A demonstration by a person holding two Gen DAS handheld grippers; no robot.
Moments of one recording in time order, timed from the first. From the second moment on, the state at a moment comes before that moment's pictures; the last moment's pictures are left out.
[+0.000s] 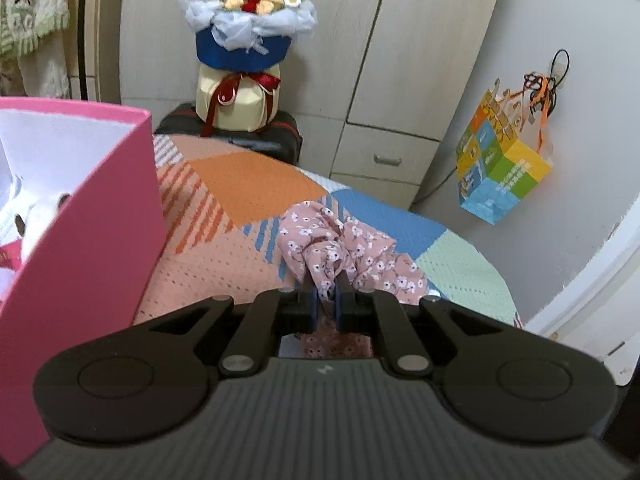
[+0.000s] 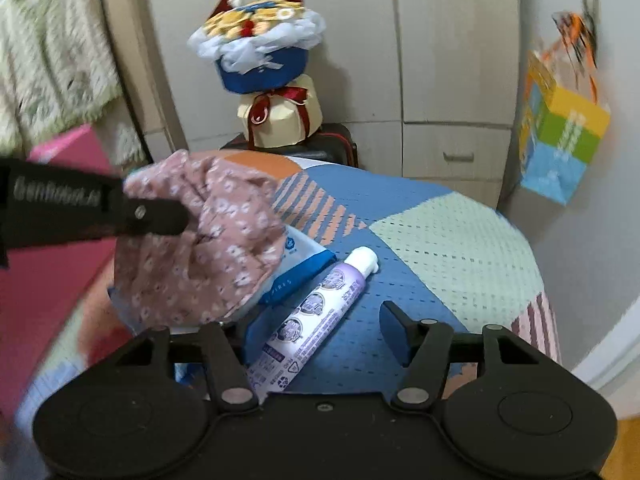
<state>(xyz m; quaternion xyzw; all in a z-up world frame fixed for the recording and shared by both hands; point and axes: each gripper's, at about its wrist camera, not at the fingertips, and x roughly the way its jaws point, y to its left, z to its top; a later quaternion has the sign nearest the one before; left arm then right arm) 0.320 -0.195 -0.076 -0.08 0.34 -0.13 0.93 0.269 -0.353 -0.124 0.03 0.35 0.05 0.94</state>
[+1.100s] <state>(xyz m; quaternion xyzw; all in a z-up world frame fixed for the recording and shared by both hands) 0.223 -0.150 -0.040 -0.07 0.26 -0.19 0.94 0.161 -0.358 -0.095 0.09 0.28 0.08 0.95</state>
